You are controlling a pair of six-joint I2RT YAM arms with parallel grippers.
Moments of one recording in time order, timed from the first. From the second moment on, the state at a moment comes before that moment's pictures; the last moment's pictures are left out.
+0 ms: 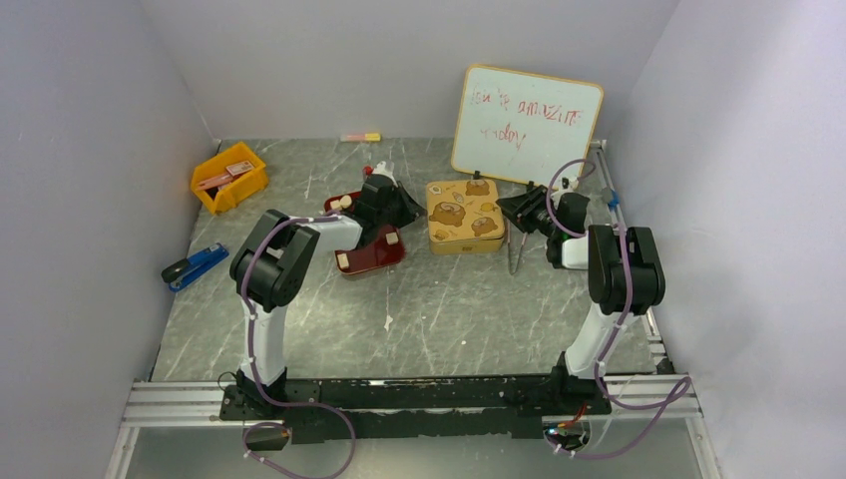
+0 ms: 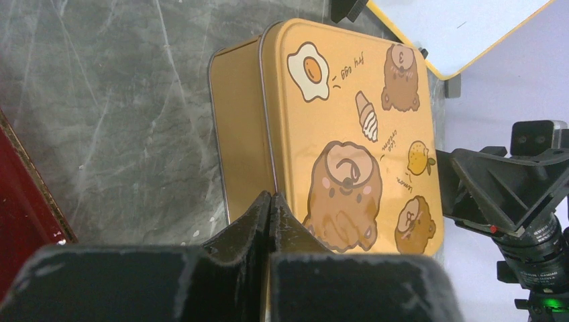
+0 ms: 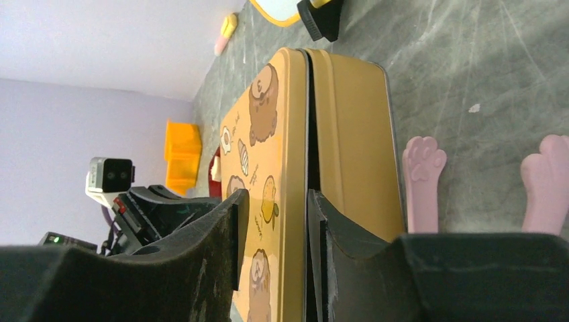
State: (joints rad) left arm -0.53 2.03 1.19 0.37 0.15 -0.91; right arm -0.06 1.84 0.72 0.83 -0.57 1.01
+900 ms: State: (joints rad) left arm -0.54 2.03 1.20 0.37 0.14 -0.91; right arm -0.06 1.79 0.76 0.65 -0.47 0.88
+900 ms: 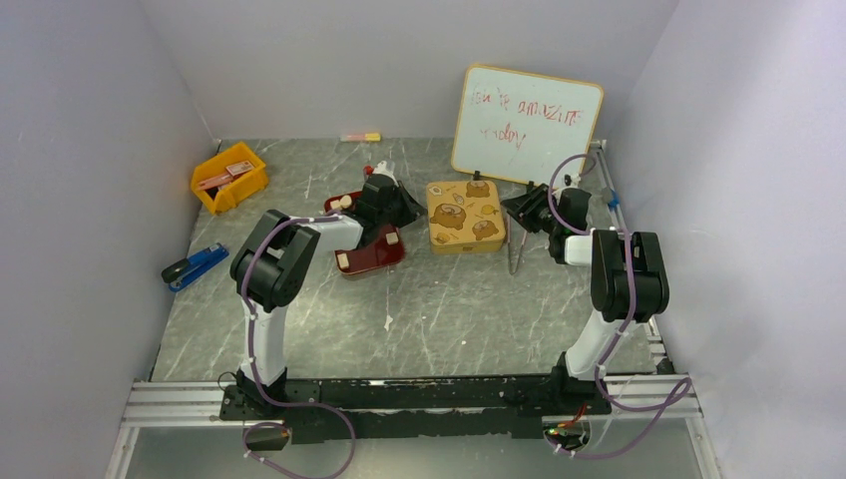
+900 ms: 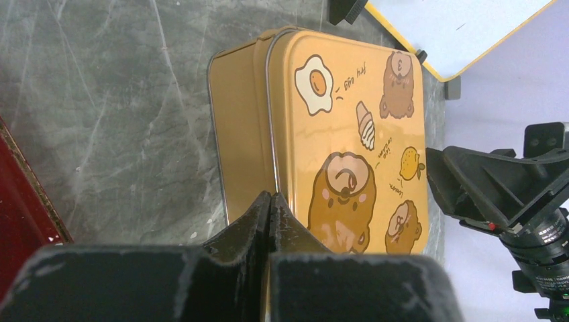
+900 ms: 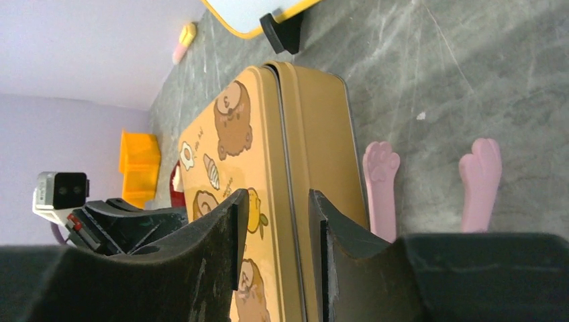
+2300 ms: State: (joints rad) left arm -0.54 2.09 1.33 0.35 0.13 -0.90; right arm -0.02 1.80 0.80 0.55 -0.44 0.81
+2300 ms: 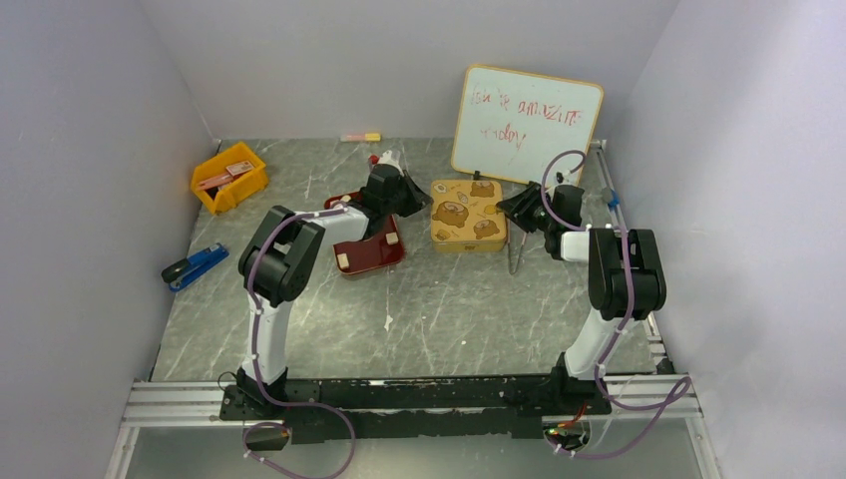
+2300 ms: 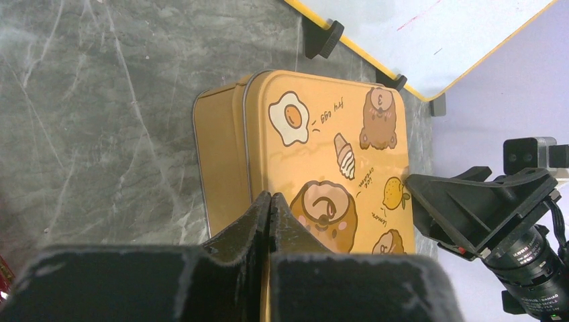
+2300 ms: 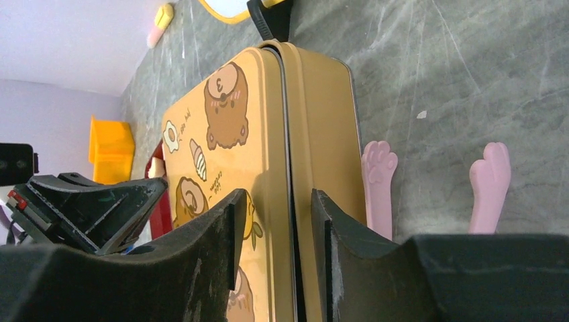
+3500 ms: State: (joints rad) left arm -0.54 2.09 1.33 0.35 0.14 -0.90; right arm 0.07 1.81 0.82 0.52 -0.36 0.75
